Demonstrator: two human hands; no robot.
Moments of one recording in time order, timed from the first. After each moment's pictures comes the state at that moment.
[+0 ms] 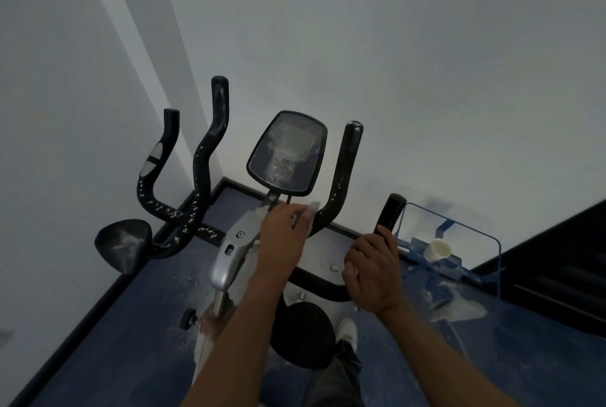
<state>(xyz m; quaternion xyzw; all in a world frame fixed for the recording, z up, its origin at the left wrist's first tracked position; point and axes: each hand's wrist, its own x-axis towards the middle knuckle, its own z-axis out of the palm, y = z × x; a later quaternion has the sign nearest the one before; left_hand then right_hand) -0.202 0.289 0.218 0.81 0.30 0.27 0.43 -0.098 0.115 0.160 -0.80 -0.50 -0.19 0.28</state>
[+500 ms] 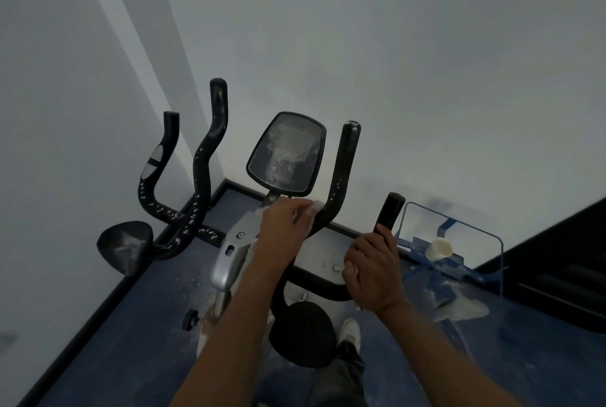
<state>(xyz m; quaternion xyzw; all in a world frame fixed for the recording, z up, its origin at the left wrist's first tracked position) -0.197 0.301 0.225 0.84 0.26 0.25 0.41 -0.098 0.115 0.161 -0.80 -0.50 -0.18 0.28</state>
